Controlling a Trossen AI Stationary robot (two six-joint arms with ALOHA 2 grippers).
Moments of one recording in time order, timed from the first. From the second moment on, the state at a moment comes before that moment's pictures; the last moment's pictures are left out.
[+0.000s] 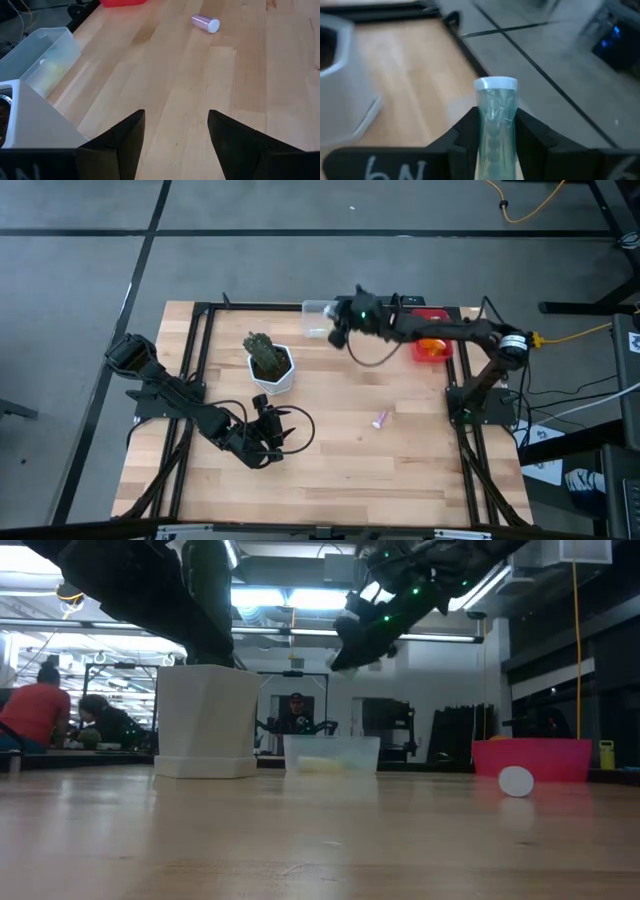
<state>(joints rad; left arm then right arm) -0.59 1.50 0.80 -0.17 -0.87 -0.51 -0.38 1.67 1.16 0.01 0.23 -0.10</state>
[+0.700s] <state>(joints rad) -0.59 1.50 0.80 -0.17 -0.87 -0.49 -0.51 1.71 1.20 -0.08 0.03 0.05</state>
